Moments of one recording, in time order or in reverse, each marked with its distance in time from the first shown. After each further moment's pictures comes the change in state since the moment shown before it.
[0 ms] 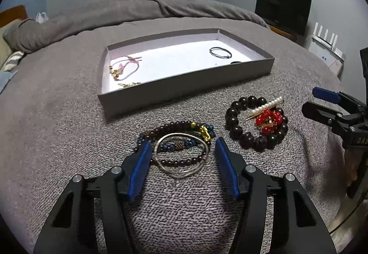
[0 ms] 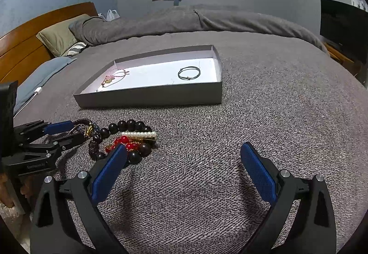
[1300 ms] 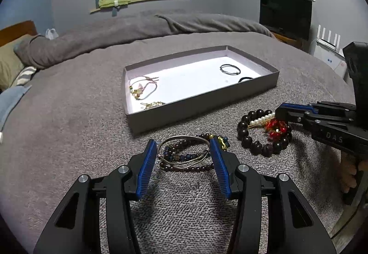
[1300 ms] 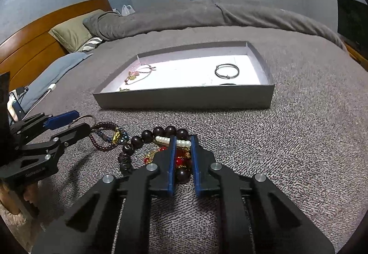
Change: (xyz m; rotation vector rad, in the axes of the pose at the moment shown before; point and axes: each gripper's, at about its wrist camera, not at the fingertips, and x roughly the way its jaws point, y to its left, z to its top) left arm -0.027 0.008 0.005 0.033 -0.095 0.080; right arm 0.021 0.039 0.011 -0.021 0.009 0.112
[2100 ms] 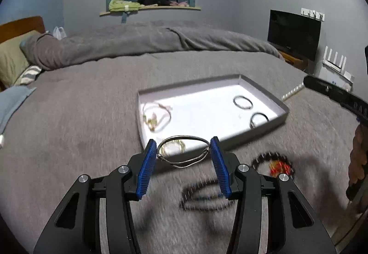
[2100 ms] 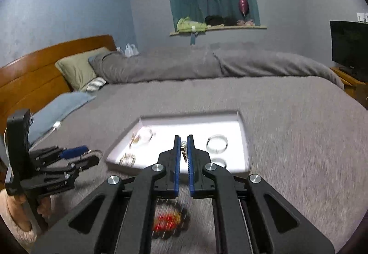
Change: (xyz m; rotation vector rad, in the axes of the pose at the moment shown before) left arm 0.001 0.032 0.051 -0.073 -0.059 0.012; right arm -0.042 -0.018 0.085 0.012 -0.268 -0.008
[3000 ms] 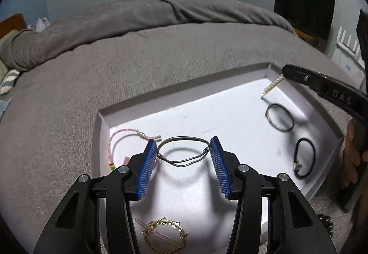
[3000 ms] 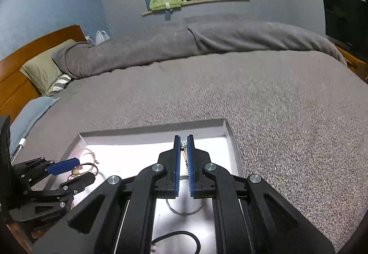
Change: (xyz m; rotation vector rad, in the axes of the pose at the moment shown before) left arm 0.151 -0.007 0.057 0.056 0.196 0.001; right arm 0.162 -0.060 0.019 0.089 0.169 -0.117
